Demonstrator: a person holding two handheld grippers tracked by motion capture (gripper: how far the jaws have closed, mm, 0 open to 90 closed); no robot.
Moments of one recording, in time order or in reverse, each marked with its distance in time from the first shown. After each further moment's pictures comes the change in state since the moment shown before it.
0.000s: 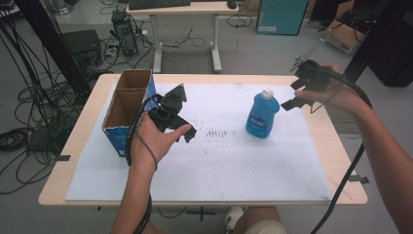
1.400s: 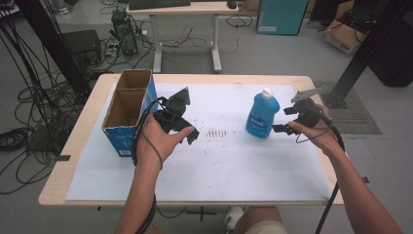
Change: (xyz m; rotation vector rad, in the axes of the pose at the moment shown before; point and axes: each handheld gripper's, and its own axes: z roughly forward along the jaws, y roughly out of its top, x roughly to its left) left arm -0.005 0.008 0.020 0.038 0.011 0.004; right arm 0.008 -0.084 0.094 -0.308 0.008 0.150
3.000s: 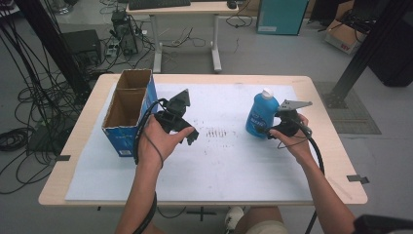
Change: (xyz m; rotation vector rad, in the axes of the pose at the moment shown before) left arm 0.004 0.005 0.013 0.015 -0.007 0.002; right arm 0.017 -0.019 0.058 -0.239 -0.047 0.067
